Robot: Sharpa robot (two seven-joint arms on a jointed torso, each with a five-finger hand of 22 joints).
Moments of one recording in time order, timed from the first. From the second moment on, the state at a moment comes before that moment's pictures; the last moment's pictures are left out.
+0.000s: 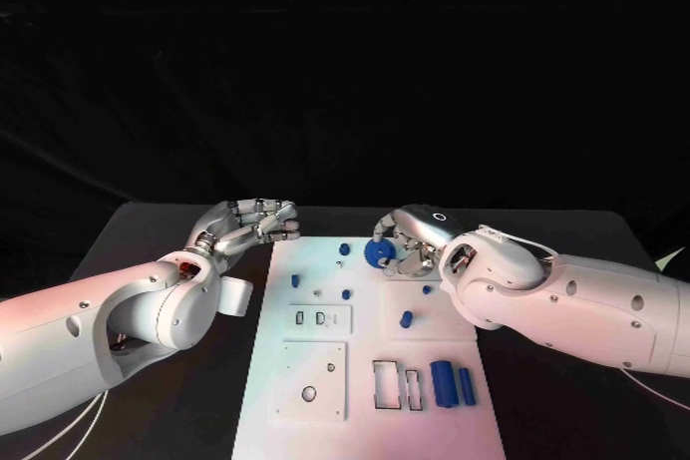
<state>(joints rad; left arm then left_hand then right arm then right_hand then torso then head) 1.17 -0.96 0.01 1.69 -0.10 -0.44 0.38 1.56 -0.01 -0.08 0.28 0.22 0.82 0.21 0.24 0.20 0.95 0.18 0.07 0.07 0.90 0.16 0.20 0.23 0.17 0.82 0.26 0.27 0.10 1.27 -0.73 -0.11 1.56 -1.61 -0.45 -0.28 1.36 -0.26 0.52 0.17 0.21 0.96 0.12 0.22 0.63 1.47 0.03 1.49 1.31 1.47 -0.03 1.56 1.31 0.01 1.46 0.08 1.57 1.31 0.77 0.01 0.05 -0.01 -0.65</state>
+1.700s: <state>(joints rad) 1.17 -0.96 0.01 1.69 -0.10 -0.44 0.38 1.56 -0.01 -0.08 0.28 0.22 0.82 0.21 0.23 0.20 0.95 0.18 0.07 0.07 0.90 0.16 0.20 0.24 0.17 0.82 0.26 0.27 0.10 1.23 -0.50 -0.13 1.38 -1.73 -0.45 -0.32 1.29 -0.28 0.56 0.16 0.18 0.97 0.13 0.20 0.63 1.47 0.03 1.48 1.31 1.47 -0.03 1.56 1.31 0.01 1.46 0.08 1.57 1.31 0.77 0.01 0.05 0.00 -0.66</state>
